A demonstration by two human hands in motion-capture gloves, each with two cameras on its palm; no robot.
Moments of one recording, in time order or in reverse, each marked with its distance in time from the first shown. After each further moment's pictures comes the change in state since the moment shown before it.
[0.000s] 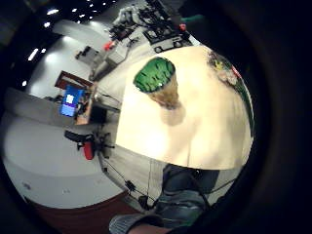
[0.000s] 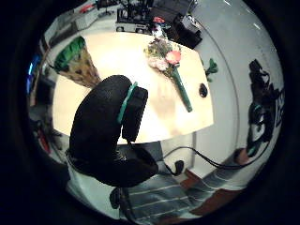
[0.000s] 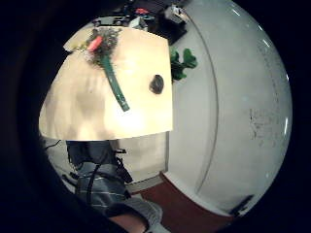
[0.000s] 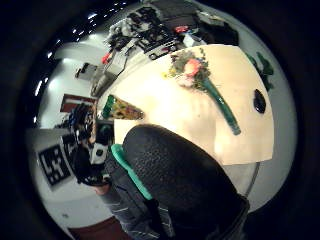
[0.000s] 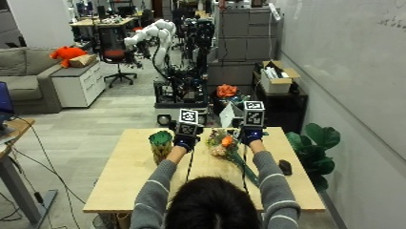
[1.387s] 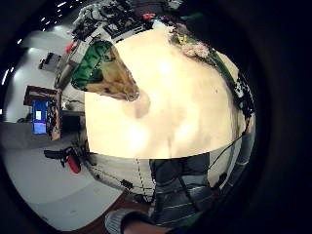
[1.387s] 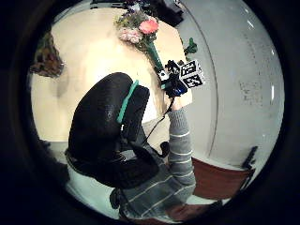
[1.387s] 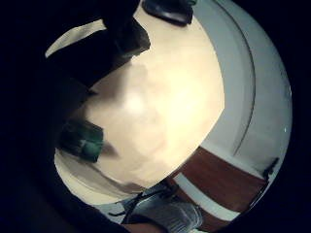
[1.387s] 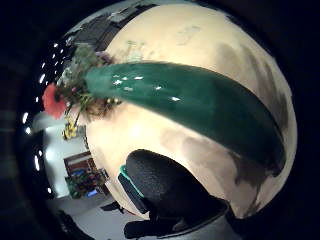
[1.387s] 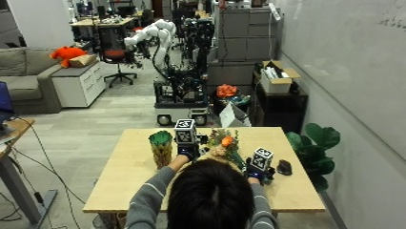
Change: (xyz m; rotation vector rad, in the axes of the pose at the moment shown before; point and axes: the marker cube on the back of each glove) left arm 0.043 0.018 0.060 -0.245 0.373 0.204; right arm 0.063 -0.016 0.278 -0.188 -0.033 0.676
